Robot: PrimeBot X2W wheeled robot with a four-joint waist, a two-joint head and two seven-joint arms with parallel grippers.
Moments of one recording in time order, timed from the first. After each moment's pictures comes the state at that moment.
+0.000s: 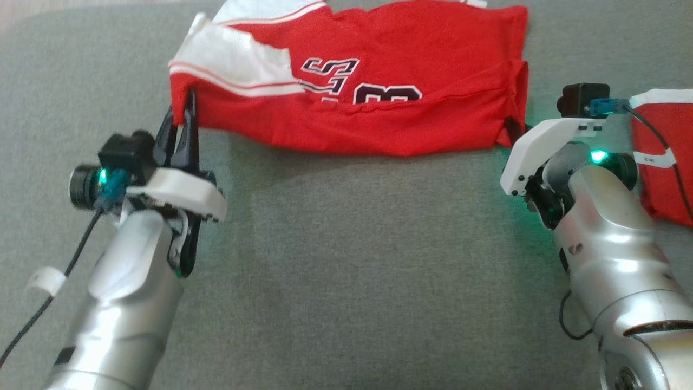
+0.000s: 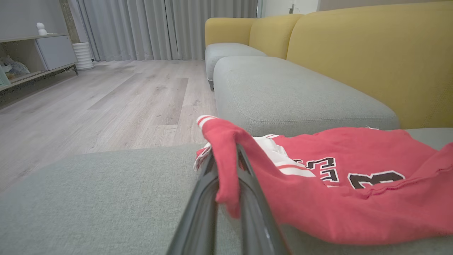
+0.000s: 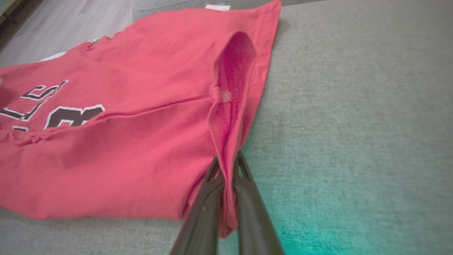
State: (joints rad) left arm -0.68 0.18 -0.37 0.71 -0.40 -0.01 -0.25; right arm -0.87 -0.07 0.05 1.17 0.20 0.13 0.13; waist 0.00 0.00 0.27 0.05
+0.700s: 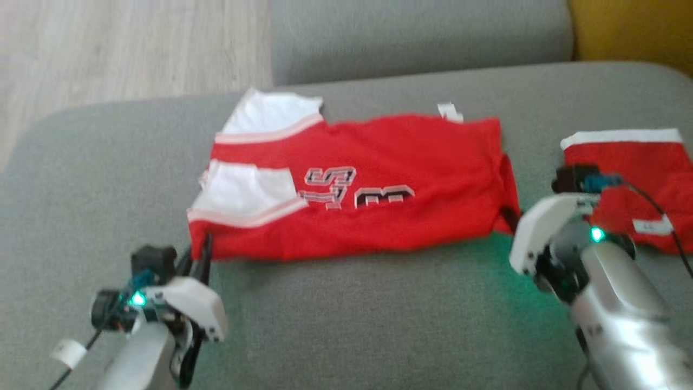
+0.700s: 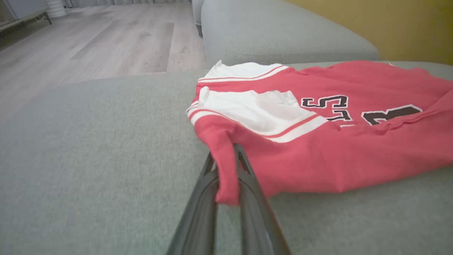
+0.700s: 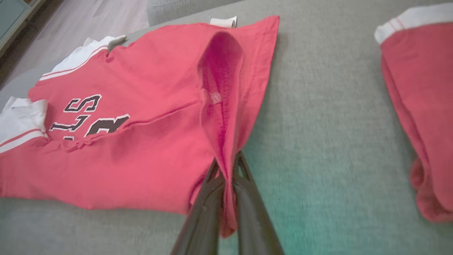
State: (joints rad) left arm -0.40 0.22 -0.42 0.75 -0.44 -0.02 -0.11; right arm -0.57 -0.14 0.21 0.88 0.42 0.13 0.33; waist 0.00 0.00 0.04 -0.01
